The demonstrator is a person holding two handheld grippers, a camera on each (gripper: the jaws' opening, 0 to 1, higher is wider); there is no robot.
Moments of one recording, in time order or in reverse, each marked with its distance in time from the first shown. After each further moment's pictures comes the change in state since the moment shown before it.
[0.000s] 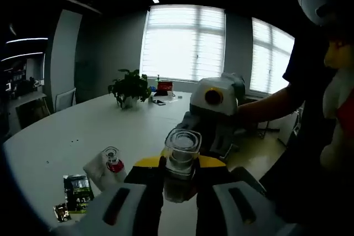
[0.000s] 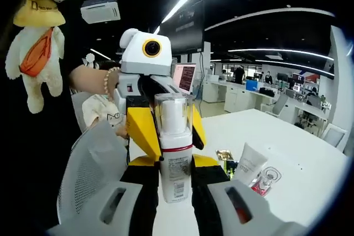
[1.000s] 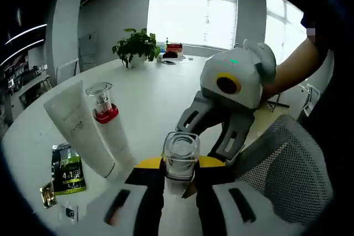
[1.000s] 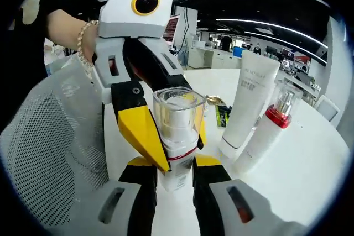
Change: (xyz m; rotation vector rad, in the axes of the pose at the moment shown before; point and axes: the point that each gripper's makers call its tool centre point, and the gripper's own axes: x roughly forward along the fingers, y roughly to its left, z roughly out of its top) left arm 0.064 0.036 -0.123 0.030 0.235 0.022; right arm 0.027 -0.022 -0.145 0.049 0.229 -0.098
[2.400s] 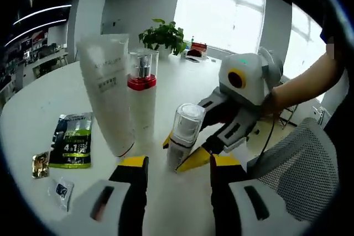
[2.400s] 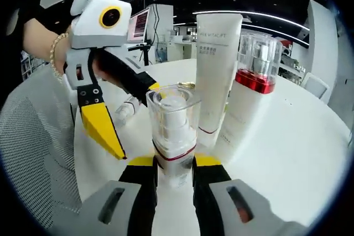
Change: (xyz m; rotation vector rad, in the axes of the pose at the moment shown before) left arm -0.002 0.046 -0.037 -0.211 -0.018 0.132; right arm 0.019 -0.058 -0.028 0.121 0.038 -0.118
